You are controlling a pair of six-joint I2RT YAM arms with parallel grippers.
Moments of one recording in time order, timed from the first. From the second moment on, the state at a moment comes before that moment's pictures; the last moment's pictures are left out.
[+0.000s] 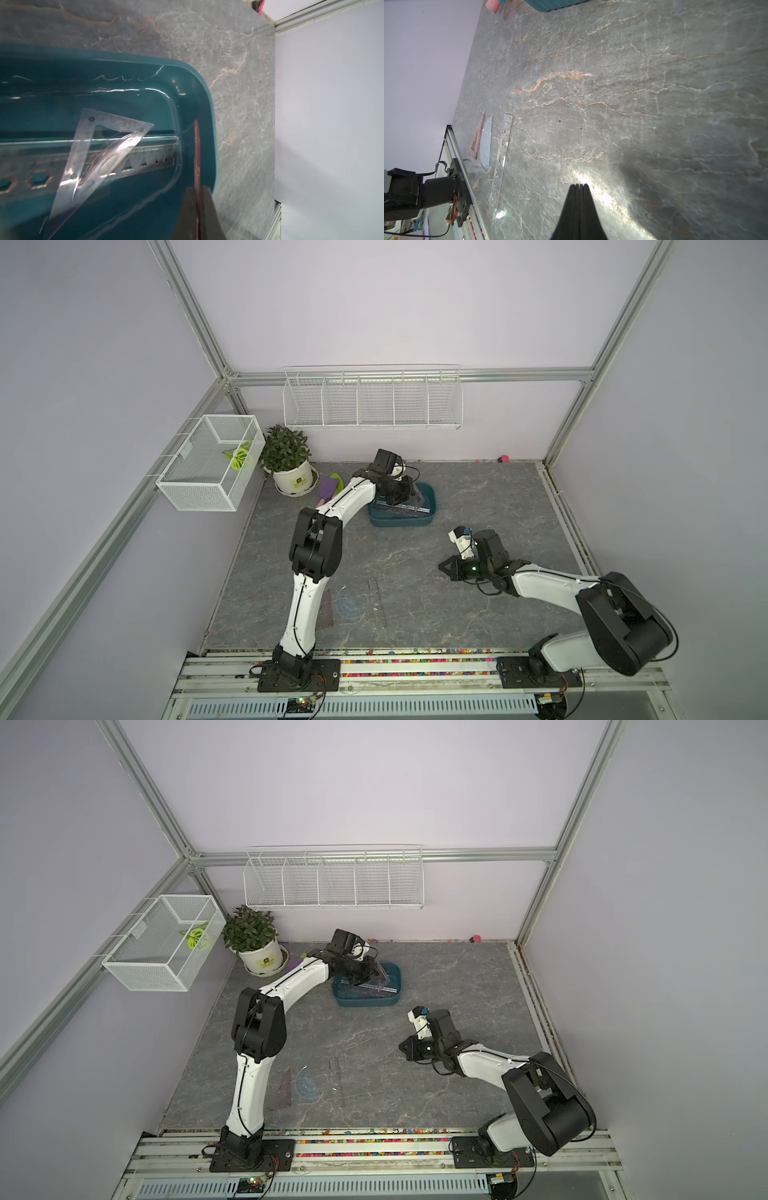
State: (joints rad) left arm -0.50 2.28 1.94 -0.54 0.55 -0.62; right arm 0.48 1.45 0.54 0.12 -0.49 0.45
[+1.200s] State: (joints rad) left arm -0.49 2.00 1.69 -0.57 0.43 -0.56; right arm 0.51 1.44 0.53 0.13 -0.52 0.44
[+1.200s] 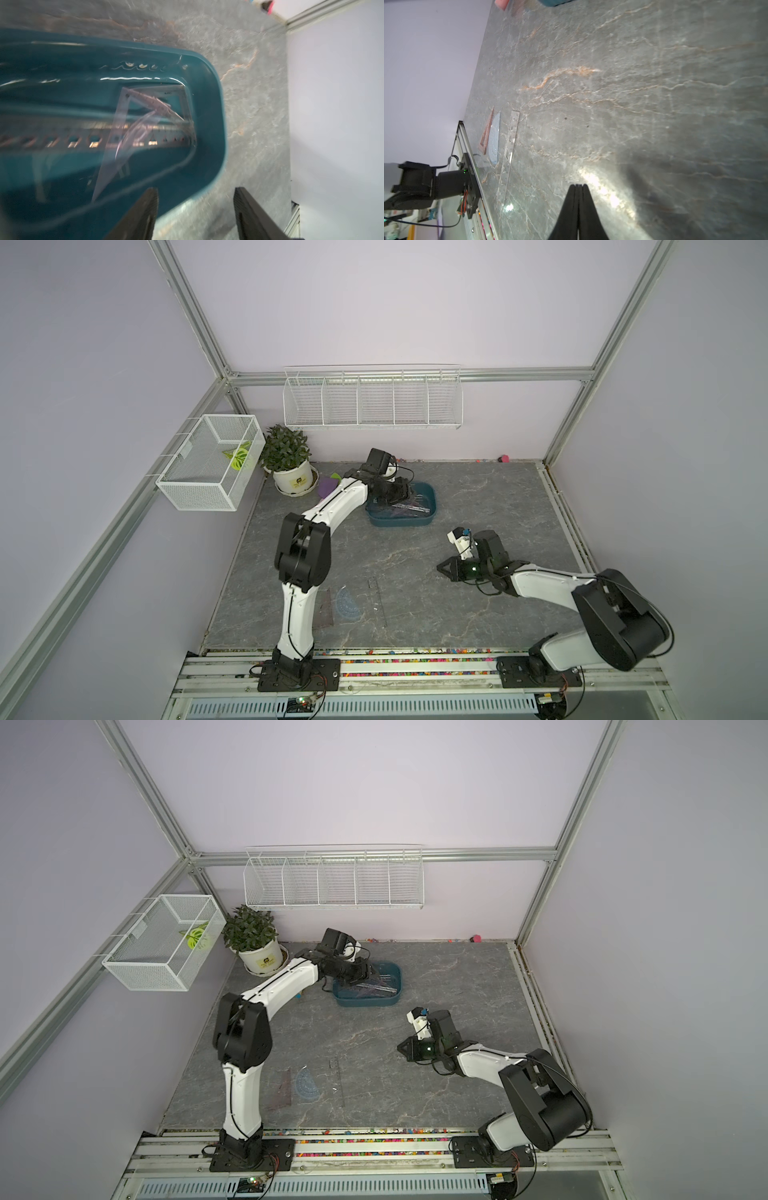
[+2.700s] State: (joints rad) left arm -0.74 1.51 0.73 -0.39 0.40 -0.78; right arm 0.99 1.48 0.64 -0.01 -0.17 0.36
